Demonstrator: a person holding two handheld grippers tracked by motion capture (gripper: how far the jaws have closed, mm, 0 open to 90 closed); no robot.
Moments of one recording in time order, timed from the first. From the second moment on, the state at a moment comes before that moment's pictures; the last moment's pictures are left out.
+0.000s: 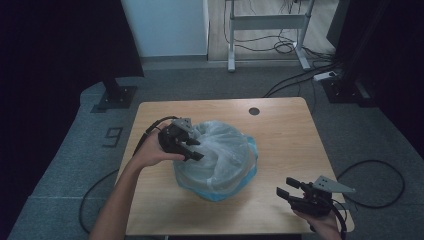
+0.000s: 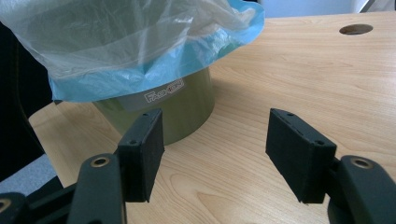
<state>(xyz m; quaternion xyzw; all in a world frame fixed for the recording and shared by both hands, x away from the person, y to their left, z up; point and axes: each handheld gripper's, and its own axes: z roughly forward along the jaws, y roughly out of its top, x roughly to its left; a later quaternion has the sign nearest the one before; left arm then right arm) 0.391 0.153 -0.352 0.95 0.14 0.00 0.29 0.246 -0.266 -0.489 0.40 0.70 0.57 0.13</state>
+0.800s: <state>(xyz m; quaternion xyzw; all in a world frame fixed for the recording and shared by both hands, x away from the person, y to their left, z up) 0.408 0.118 -0.324 0.94 0.12 -0.01 0.32 0.249 -0.268 -0.492 0.41 0.70 0.58 0.12</state>
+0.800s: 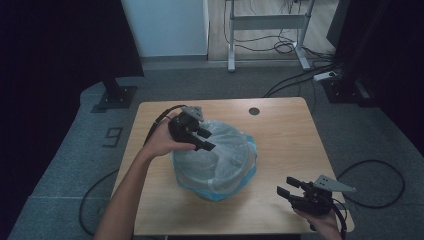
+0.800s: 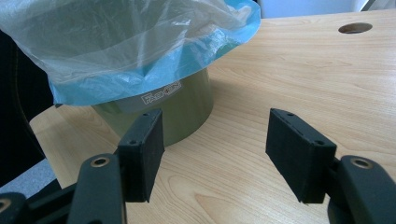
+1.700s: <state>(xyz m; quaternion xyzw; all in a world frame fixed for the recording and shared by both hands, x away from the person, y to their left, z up) 0.425 0.077 -0.332 0.95 0.11 -0.02 0.29 0.246 -0.267 -0.493 0.41 0.70 0.58 0.12</state>
